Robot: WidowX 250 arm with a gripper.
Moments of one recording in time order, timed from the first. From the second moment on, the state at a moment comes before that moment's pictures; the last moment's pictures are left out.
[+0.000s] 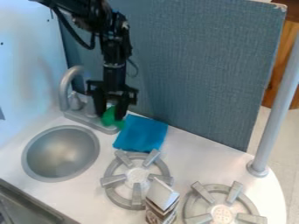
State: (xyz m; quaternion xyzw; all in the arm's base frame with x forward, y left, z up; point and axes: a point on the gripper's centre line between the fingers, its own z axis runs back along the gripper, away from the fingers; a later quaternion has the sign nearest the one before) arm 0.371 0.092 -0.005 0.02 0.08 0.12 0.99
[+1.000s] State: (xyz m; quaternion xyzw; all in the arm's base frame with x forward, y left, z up) arm 0.345 0.006 -0.051 0.03 0.10 0.00 0.99
